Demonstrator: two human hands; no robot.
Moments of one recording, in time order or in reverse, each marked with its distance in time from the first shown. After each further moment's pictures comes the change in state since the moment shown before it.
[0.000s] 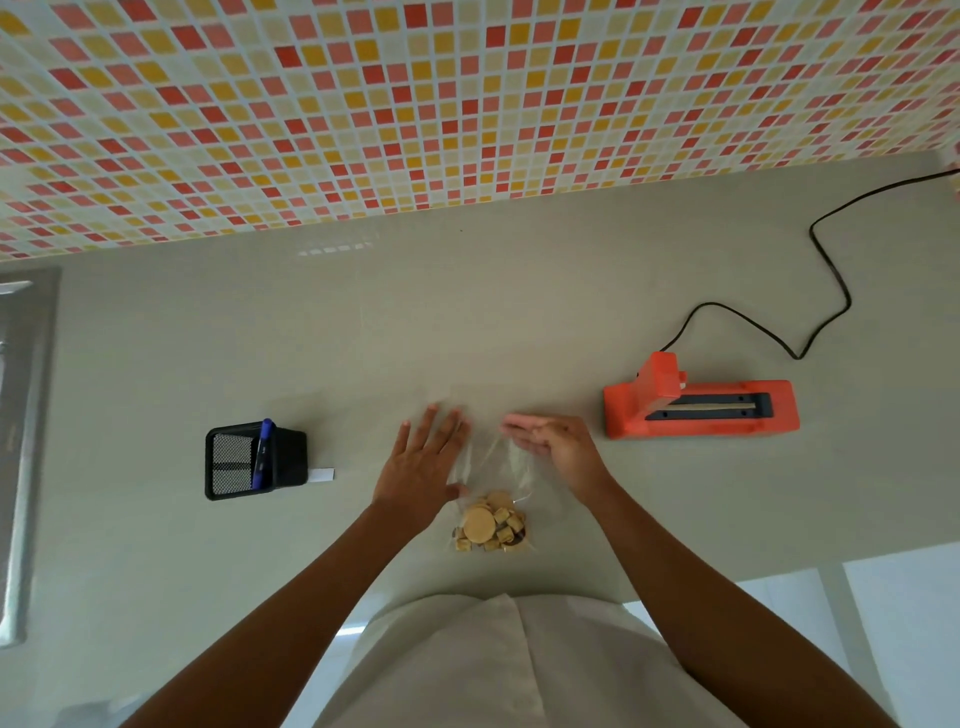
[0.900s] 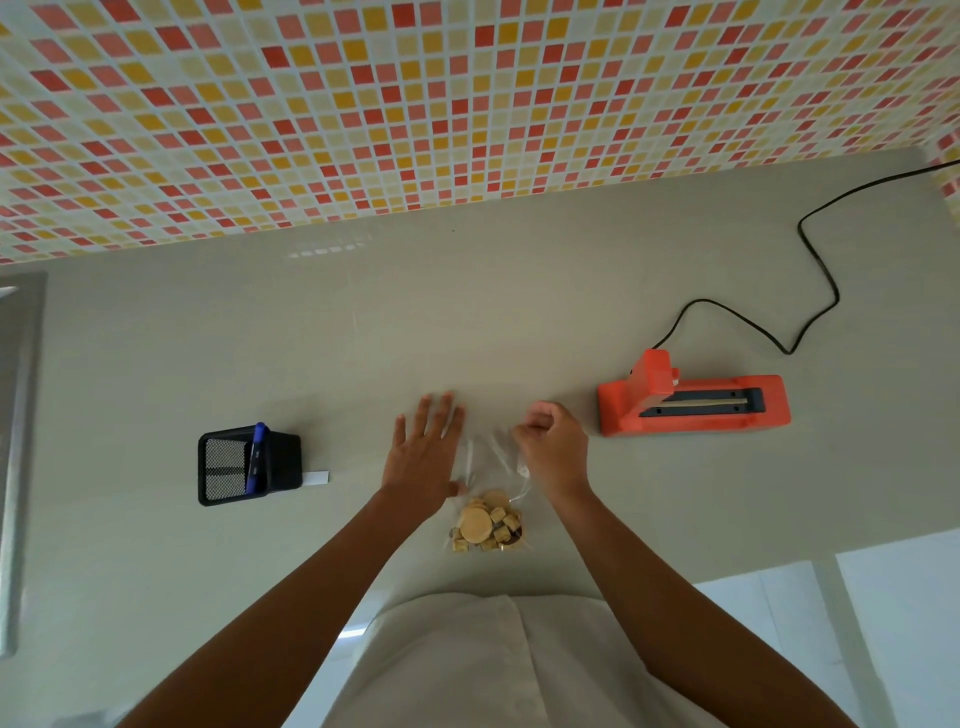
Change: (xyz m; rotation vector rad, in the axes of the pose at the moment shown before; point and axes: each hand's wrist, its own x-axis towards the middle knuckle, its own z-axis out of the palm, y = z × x) left_hand 0.014 0.009 -0.021 -0.021 -0.072 -0.083; right_hand -0.013 -0.019 0.034 -0.387 0.540 0.018
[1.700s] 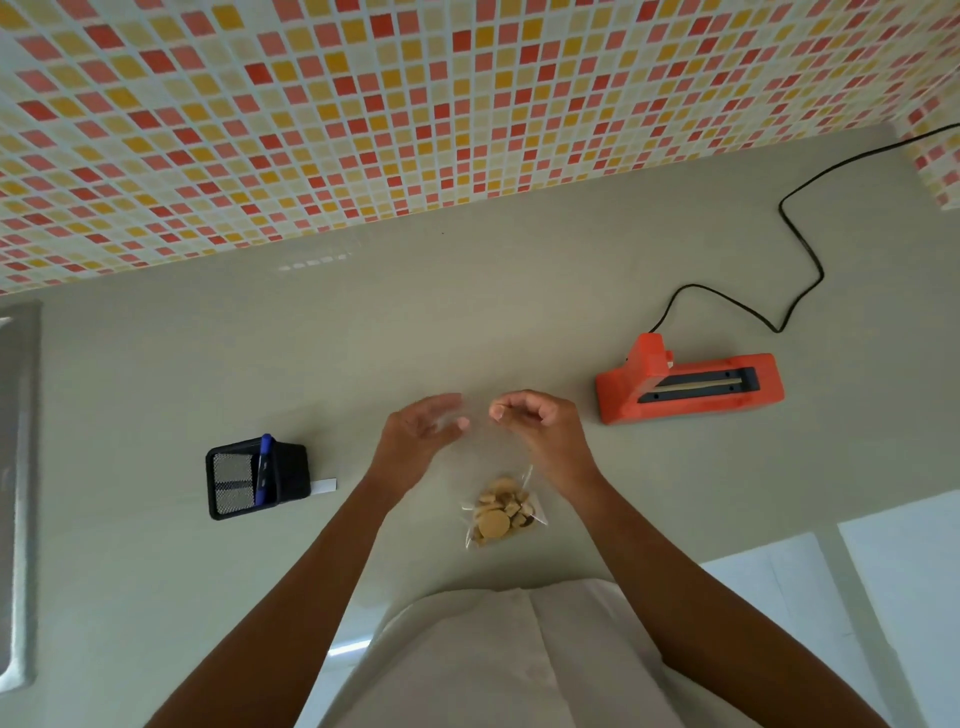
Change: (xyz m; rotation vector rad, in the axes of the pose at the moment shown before) left_hand -0.003 -0.020 -0.027 -1.464 0.203 -0.117; right_hand -0.017 -0.027 -0.009 0.322 -0.274 -0.189
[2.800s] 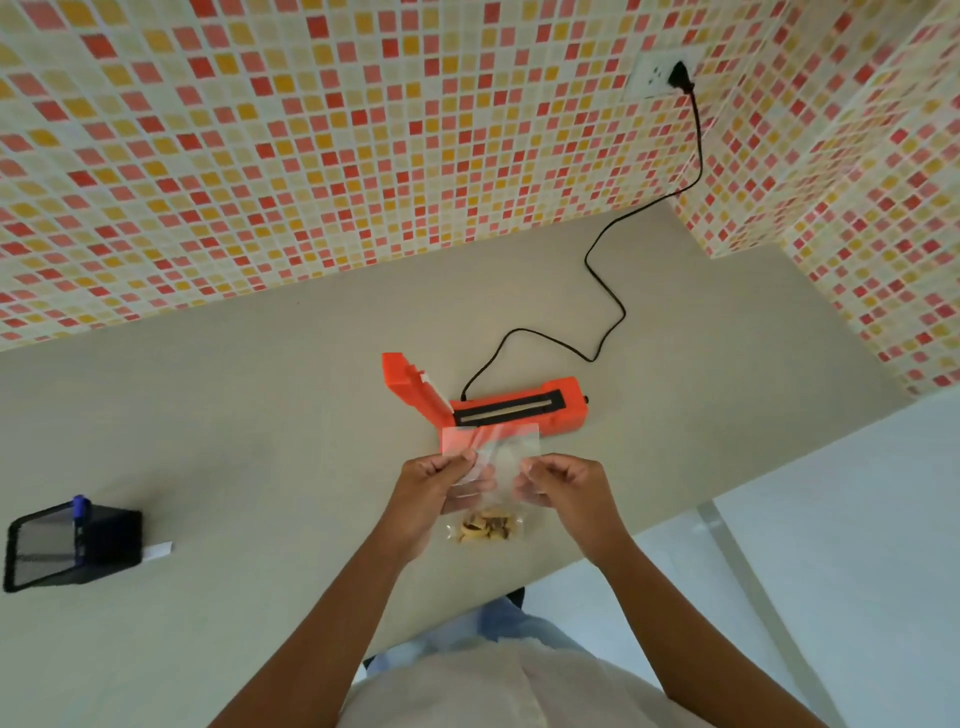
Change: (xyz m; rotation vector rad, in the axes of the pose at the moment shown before) left_hand -0.061 0.059 0.220 -0.339 -0.249 -0.118; right_hand -0.102 -0.005 -0.221 0.119 0.182 0.065
